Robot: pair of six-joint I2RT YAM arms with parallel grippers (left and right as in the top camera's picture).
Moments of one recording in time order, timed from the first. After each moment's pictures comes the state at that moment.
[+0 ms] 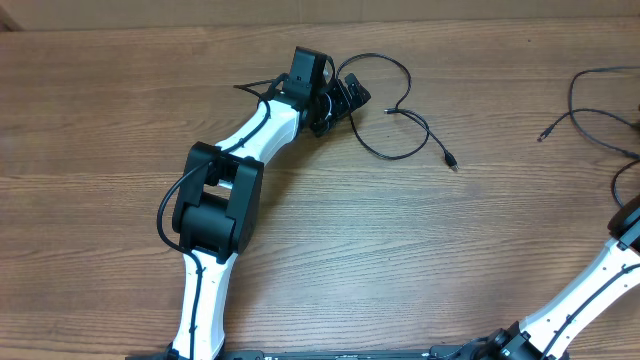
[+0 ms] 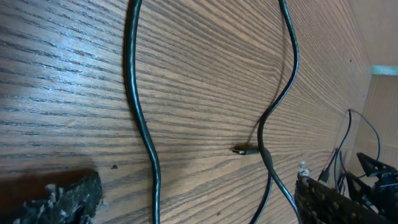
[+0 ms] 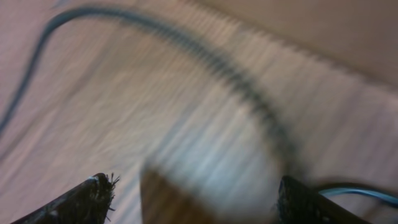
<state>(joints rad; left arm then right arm) -0.37 2.33 1.72 -0.27 0.43 -0.91 -0.77 2.60 2.18 -0.42 -0.11 0.28</state>
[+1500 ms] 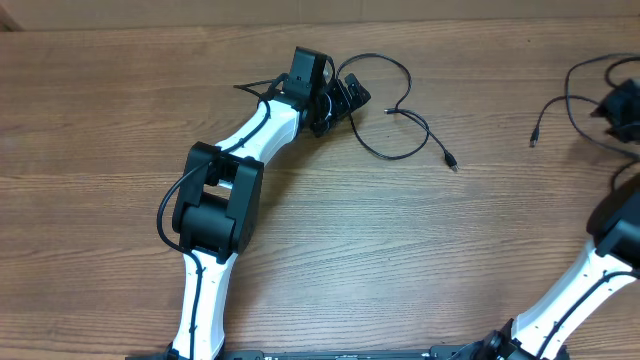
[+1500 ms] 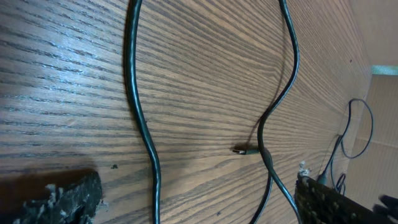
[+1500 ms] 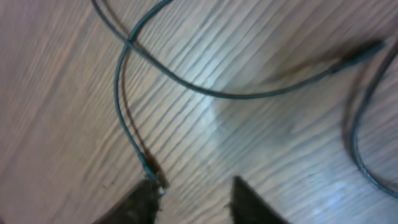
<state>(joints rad) -0.37 2.33 1.72 -0.27 0.43 -0.91 -0.57 2.30 2.14 -1.16 -0.14 0.32</state>
